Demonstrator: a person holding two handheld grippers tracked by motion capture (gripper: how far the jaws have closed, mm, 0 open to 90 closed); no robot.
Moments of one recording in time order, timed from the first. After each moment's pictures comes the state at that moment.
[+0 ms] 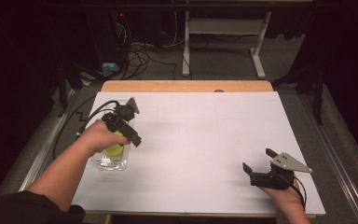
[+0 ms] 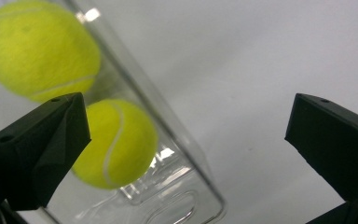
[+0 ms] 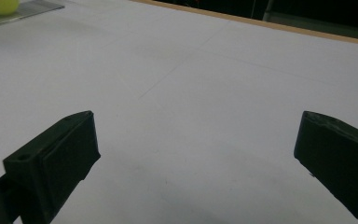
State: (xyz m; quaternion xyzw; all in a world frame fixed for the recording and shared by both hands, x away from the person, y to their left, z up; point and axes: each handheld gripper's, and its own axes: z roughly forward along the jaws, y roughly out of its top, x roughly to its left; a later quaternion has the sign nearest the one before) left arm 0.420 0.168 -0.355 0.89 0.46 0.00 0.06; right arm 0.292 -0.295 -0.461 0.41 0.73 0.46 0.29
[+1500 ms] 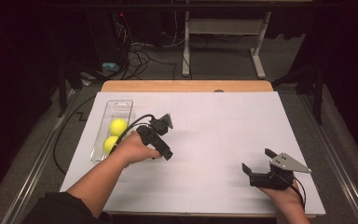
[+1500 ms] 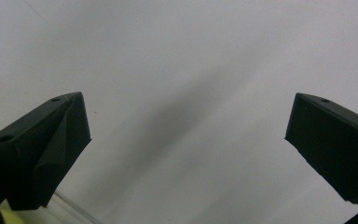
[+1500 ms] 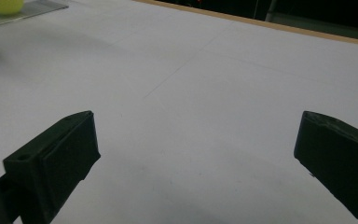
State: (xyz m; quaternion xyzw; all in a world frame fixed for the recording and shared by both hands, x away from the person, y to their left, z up) left arm 0.407 0.084 -0.400 0.92 0.40 -0.02 0.07; right arm 0.292 -0.293 -0.461 0.41 0.74 0.46 0.29
